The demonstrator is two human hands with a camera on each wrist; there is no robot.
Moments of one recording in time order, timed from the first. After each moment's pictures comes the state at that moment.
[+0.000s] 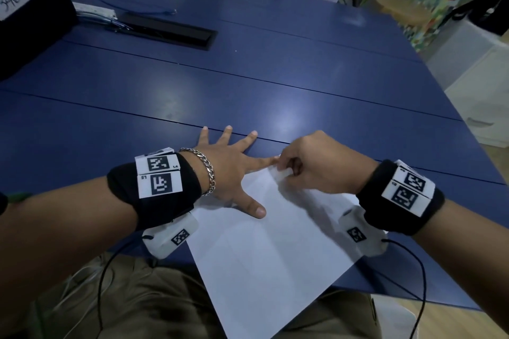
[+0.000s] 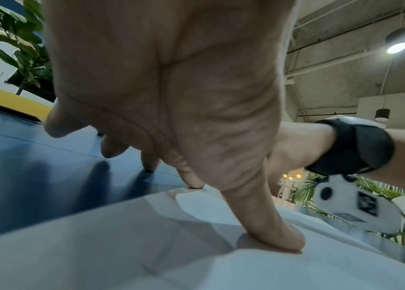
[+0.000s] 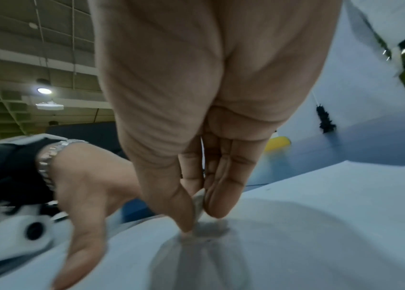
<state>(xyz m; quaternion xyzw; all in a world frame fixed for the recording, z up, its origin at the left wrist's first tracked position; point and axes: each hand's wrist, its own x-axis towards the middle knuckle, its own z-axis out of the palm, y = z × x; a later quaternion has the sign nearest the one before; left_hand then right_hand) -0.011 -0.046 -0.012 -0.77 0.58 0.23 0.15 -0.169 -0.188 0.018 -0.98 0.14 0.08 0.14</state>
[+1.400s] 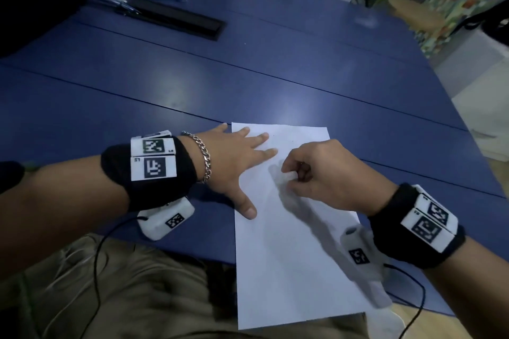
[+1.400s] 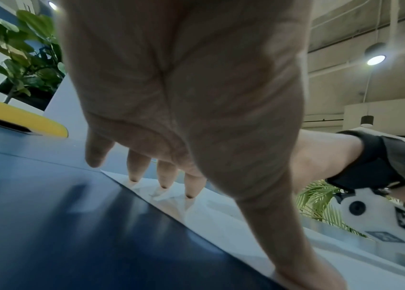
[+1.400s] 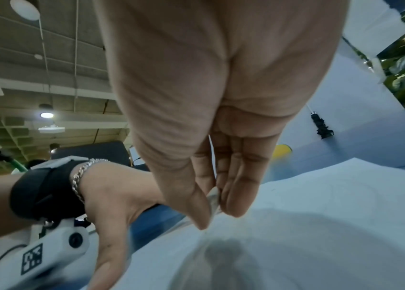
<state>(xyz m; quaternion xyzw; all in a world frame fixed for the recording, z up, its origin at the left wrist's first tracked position) 0.002 -0.046 -0.016 -0.71 0.66 0.19 0.15 -0.188 -0.178 0.015 -0.97 0.16 0.05 0.19</state>
